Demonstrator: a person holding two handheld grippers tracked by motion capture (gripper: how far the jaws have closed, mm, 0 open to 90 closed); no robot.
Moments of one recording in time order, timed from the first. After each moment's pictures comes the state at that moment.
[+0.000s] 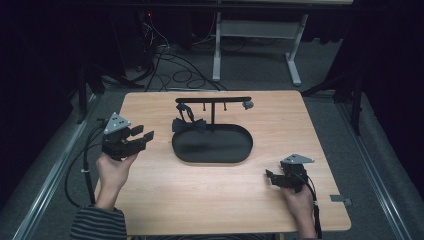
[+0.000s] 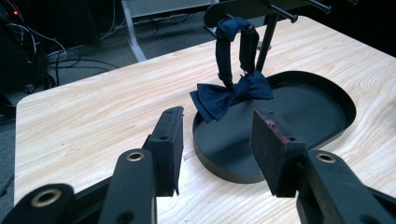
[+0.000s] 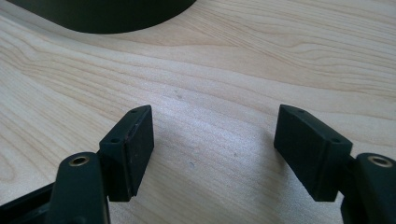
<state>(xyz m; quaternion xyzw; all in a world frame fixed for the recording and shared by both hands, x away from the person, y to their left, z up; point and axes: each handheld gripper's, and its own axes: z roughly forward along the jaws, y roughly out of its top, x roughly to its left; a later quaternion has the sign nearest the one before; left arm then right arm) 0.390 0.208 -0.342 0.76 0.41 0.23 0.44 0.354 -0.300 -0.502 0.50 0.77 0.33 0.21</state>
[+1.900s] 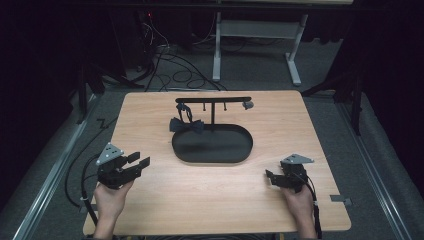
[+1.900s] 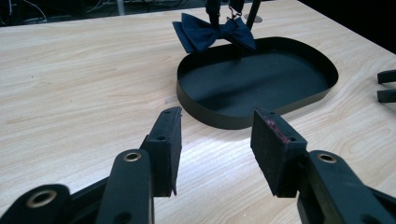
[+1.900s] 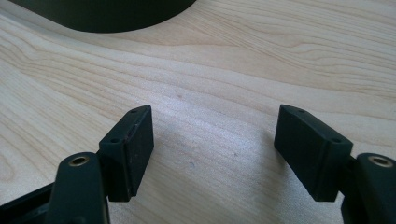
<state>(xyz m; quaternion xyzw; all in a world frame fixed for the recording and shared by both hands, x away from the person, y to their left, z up) 0.344 0.228 -0.399 0.75 0.44 0.18 0.46 0.354 -0.299 -0.502 0.50 0.77 0.33 0.22</state>
